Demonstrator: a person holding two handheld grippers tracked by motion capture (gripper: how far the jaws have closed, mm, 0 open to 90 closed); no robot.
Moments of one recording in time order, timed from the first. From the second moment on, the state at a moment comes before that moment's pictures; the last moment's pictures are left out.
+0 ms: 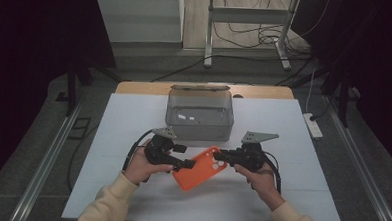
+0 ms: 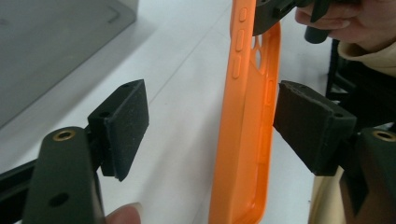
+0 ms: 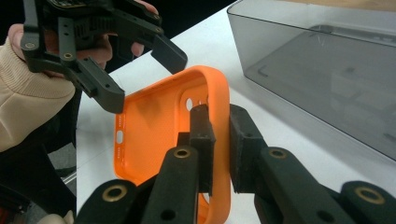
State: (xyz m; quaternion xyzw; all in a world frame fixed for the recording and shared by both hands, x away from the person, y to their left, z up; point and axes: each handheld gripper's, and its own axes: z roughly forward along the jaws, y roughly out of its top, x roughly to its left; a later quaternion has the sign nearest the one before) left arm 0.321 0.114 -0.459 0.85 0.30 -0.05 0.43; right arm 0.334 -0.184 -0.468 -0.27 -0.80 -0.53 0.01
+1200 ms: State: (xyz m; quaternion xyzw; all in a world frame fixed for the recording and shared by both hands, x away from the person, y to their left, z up) left arm 0.326 0.102 -0.472 0.85 0.26 -0.12 0.44; right arm 0.331 -0.180 -0.470 -0.25 -0.80 -0.54 0.01
